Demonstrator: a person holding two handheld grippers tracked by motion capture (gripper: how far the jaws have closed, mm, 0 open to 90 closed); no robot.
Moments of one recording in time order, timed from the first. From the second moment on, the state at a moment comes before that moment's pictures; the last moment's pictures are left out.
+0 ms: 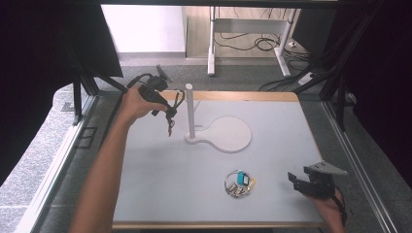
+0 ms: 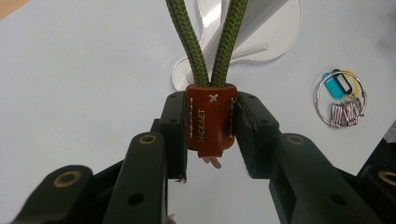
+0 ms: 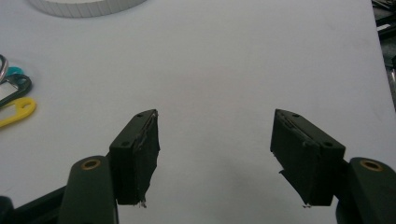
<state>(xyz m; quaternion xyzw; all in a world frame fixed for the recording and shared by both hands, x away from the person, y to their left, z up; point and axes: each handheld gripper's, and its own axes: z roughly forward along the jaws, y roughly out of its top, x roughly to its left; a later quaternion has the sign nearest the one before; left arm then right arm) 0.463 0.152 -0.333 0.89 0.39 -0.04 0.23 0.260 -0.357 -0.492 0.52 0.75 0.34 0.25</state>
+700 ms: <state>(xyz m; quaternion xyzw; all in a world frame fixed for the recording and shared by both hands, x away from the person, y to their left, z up) 0.437 0.154 -0.345 0.89 0.39 -0.01 0.23 0.260 -0.354 -0.493 0.51 0.75 0.34 0.25</state>
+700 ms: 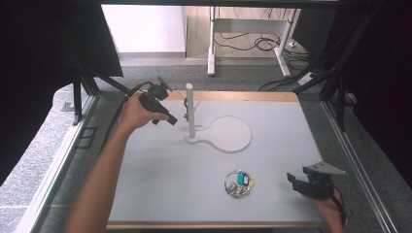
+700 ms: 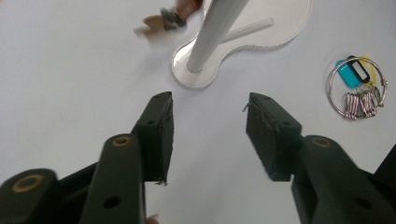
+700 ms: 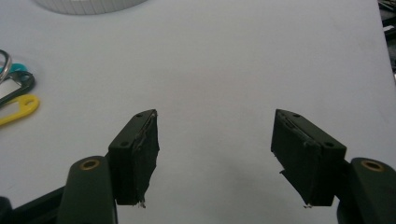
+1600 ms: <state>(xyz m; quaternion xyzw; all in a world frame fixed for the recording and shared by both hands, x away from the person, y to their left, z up) 0.323 0.157 -0.385 0.90 0.33 0.04 0.28 0.258 -0.336 -0.490 0.47 0.77 0.35 0.24</state>
